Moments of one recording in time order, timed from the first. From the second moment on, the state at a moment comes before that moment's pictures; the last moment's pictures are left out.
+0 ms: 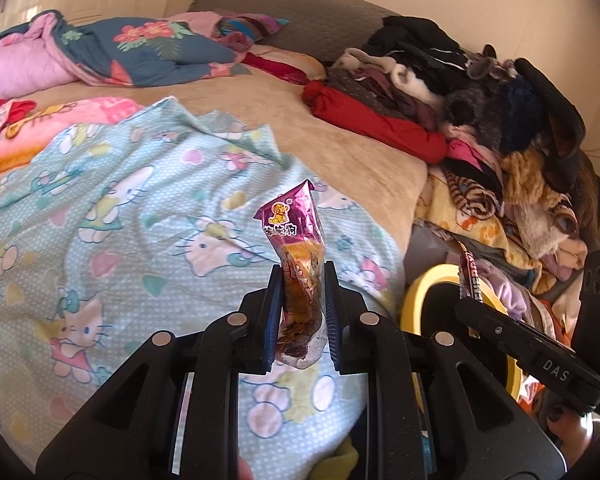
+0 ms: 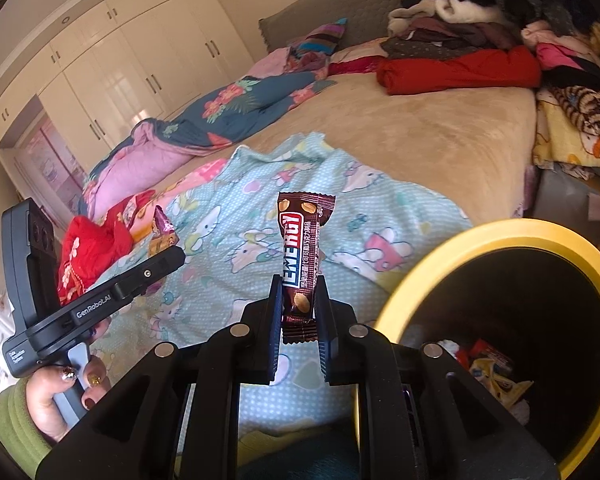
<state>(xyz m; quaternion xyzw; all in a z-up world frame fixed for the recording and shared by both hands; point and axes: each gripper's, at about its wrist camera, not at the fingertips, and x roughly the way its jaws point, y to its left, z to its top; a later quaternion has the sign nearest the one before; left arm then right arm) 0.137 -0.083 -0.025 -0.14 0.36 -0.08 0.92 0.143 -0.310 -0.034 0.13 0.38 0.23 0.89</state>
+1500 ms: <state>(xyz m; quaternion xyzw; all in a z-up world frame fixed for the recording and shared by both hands) 0.114 -0.260 -0.036 0.00 0.39 -0.26 0.88 0.093 -0.476 -0.063 0.20 0.37 0.09 0.90</state>
